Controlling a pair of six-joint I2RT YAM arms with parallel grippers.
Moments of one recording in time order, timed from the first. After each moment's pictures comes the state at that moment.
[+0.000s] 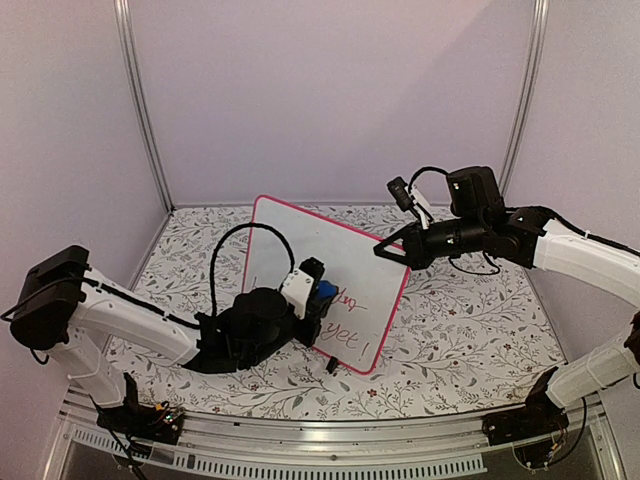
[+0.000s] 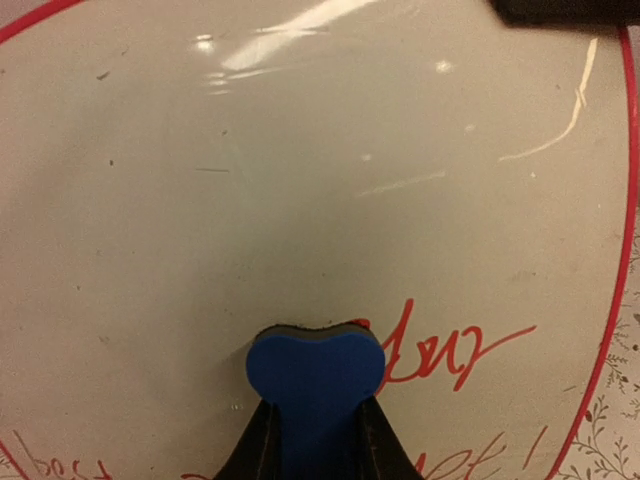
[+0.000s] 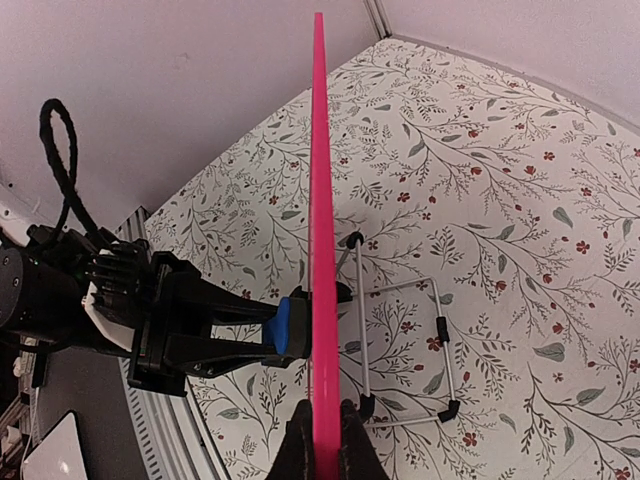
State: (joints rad) left arm -1.22 1.61 0.70 0.60 -0.59 -0.11; right arm 0.72 1.34 1.11 -0.32 -0.46 0.17
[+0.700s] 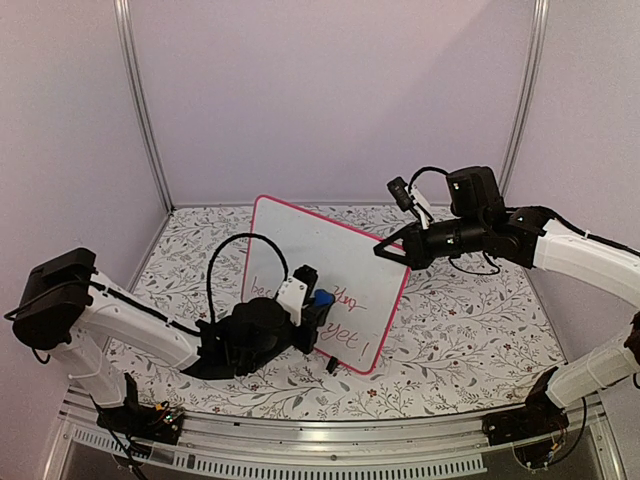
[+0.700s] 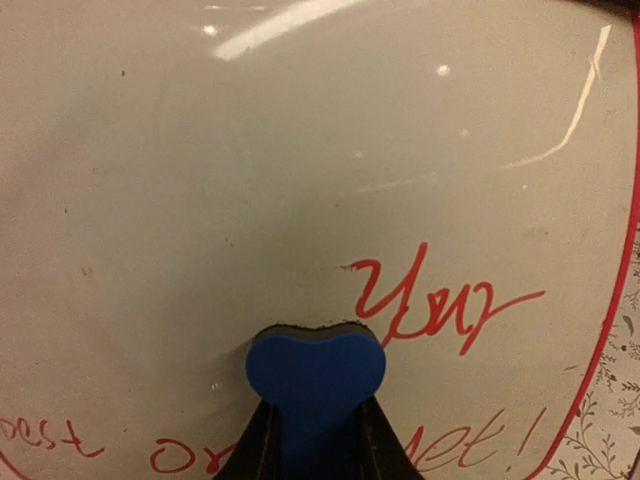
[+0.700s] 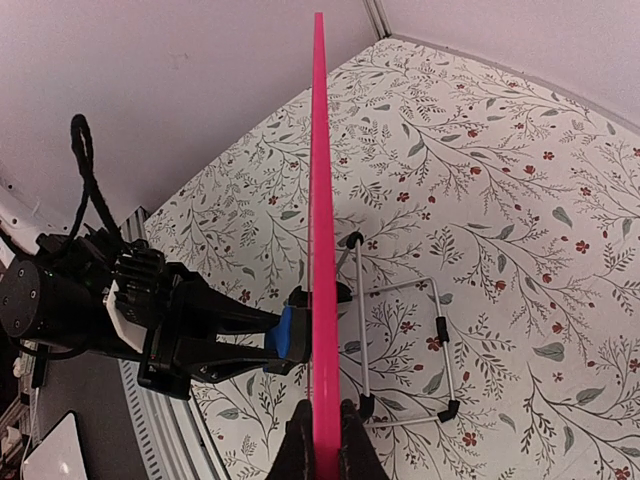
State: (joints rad) left arm -1.24 1.62 0.65 0.65 -0.59 -0.21; right arm 0.72 1.34 1.11 -0.32 -0.45 0.17
